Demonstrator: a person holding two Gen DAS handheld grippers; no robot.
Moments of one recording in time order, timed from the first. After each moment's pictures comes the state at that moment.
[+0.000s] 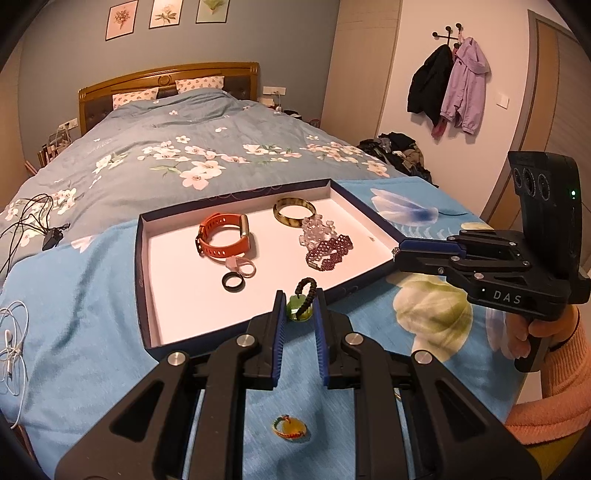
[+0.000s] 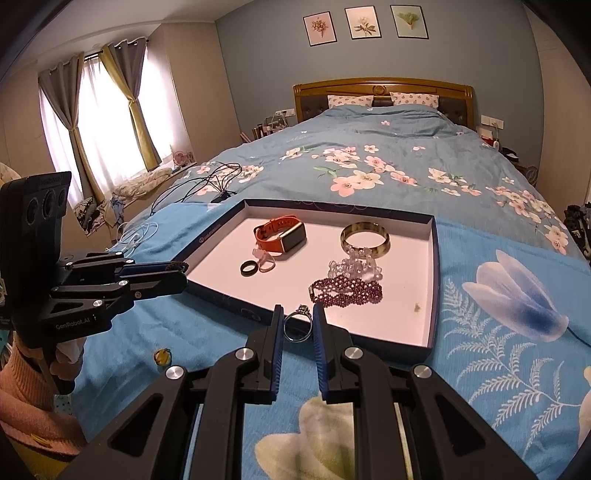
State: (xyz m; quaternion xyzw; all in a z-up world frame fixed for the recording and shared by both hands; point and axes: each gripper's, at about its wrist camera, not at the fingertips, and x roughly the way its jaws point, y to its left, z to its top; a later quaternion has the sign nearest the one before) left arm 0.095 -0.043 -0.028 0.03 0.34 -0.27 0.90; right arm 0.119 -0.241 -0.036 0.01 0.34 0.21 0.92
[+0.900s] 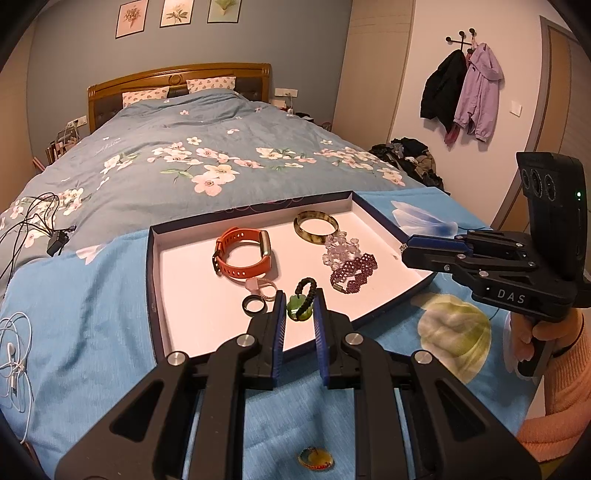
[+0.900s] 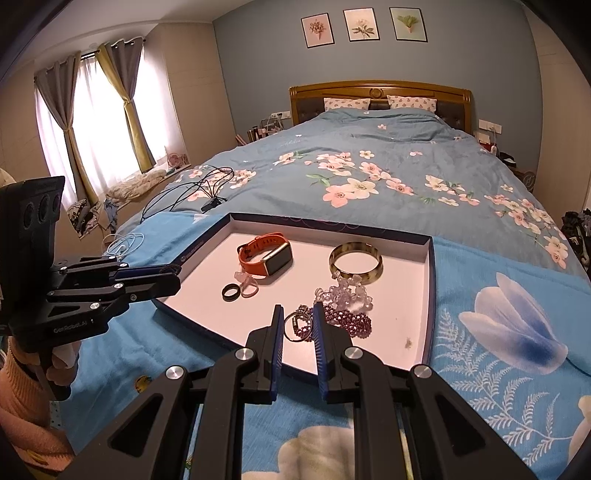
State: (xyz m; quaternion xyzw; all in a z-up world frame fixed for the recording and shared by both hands) left arm 0.126 -0.039 -0.026 0.03 0.34 -0.25 0.91; right arm 0.151 -0.240 -0.032 0.01 0.34 0.20 0.92
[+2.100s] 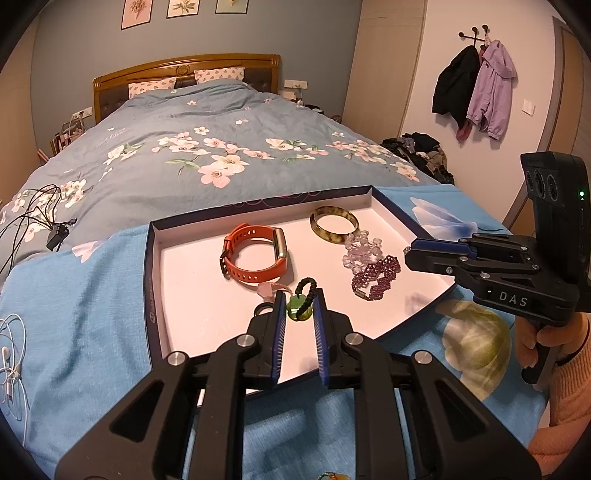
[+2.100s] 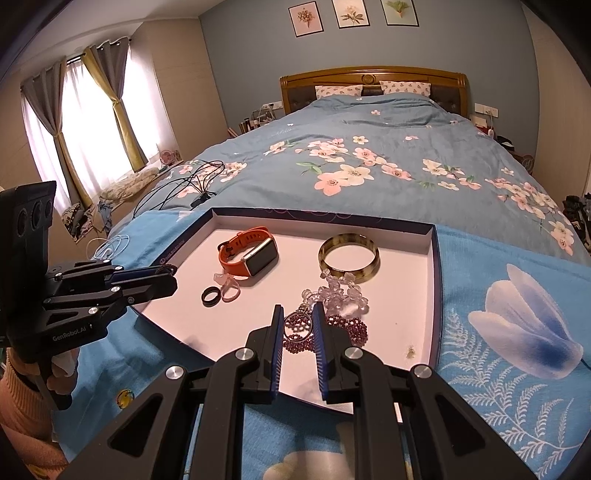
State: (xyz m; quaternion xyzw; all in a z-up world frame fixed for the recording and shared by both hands) left arm 0.157 -0.046 -0.041 0.03 0.36 -0.24 0.90; right arm 0.179 -0.243 -0.047 0.02 0.36 0.19 0.91
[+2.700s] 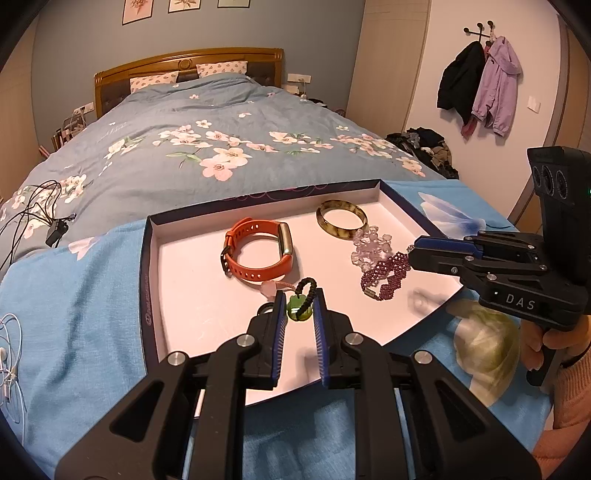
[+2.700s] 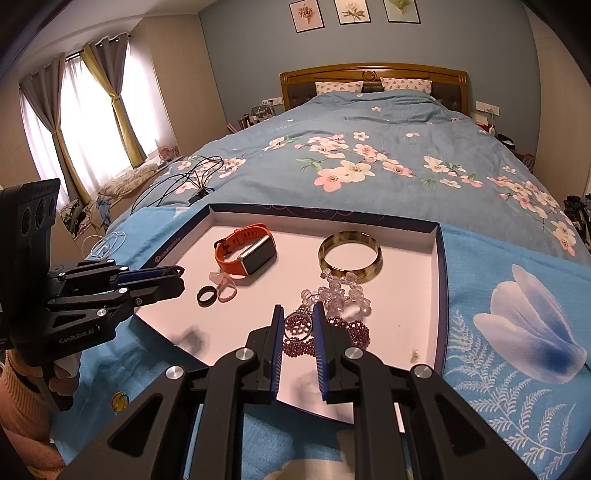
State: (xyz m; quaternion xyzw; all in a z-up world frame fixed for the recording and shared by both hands) left arm 0.172 -0.050 -0.053 0.03 0.37 -0.23 0.90; right arm 0.186 -0.240 -0.052 0.02 0.36 0.19 0.91
